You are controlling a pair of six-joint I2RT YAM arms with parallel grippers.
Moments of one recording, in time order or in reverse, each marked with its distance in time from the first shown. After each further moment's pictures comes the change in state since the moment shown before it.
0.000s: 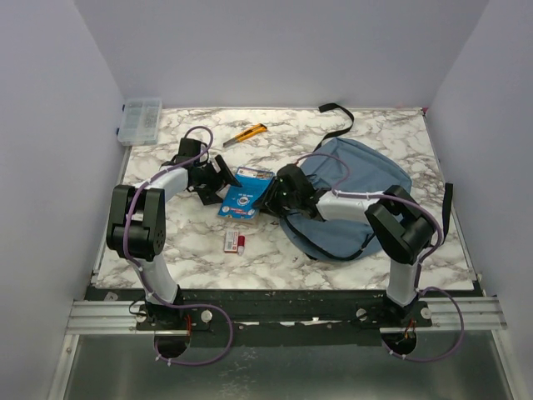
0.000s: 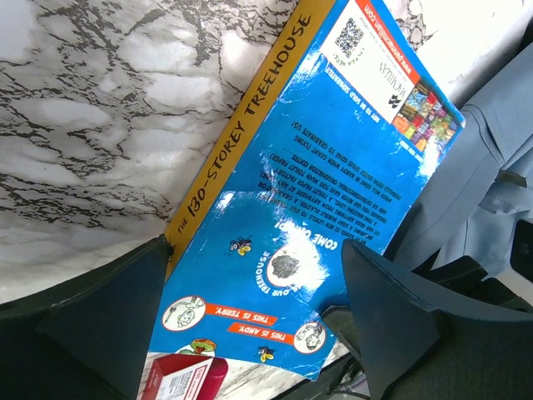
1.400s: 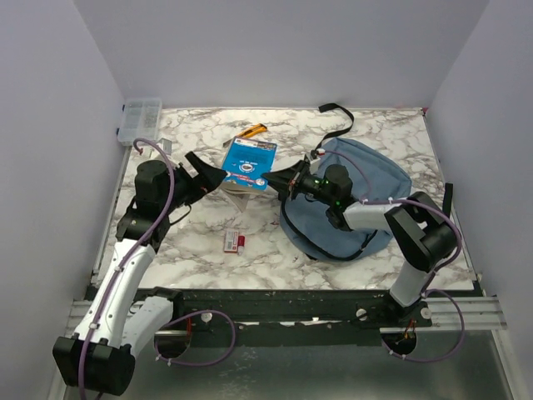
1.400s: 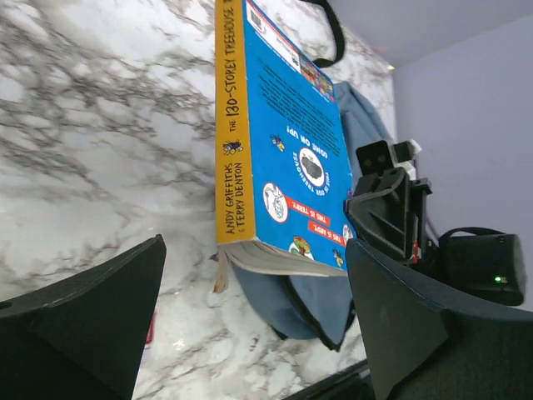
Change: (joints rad) left arm -0.059 -0.921 -0.254 0.008 -0.231 -0.045; right arm -0.174 -0.151 -0.314 0.872 -0.365 0.481
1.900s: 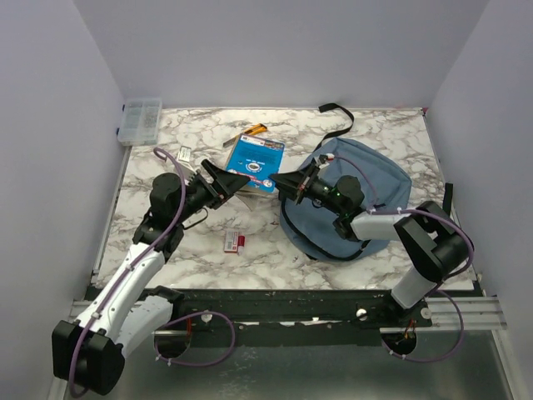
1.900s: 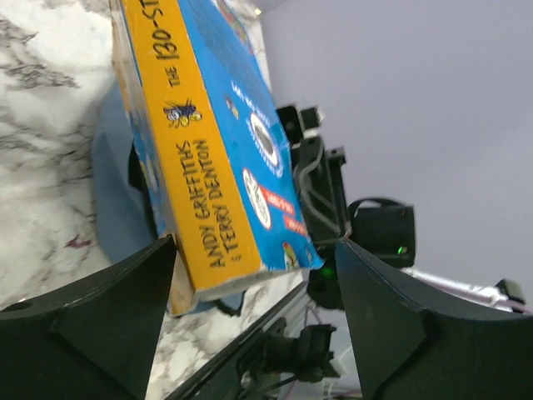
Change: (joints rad) left arm -0.119 0.005 -0.216 0.408 0.193 -0.289; right arm 0.013 -0.083 -0.116 0.192 0.030 0.110
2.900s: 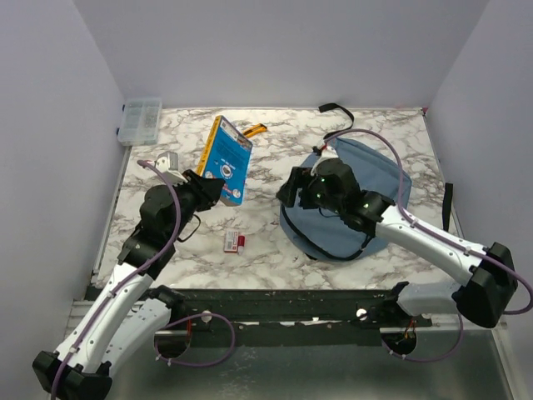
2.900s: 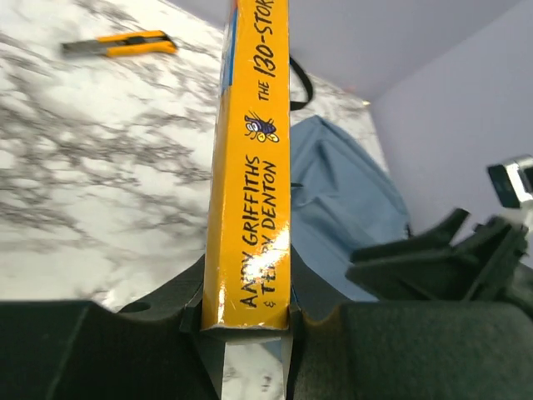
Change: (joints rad) left arm -0.143 -0.199 0.026 -0.164 -0.454 0.293; right arm 0.175 -0.395 0.315 -1.306 0.501 -1.044
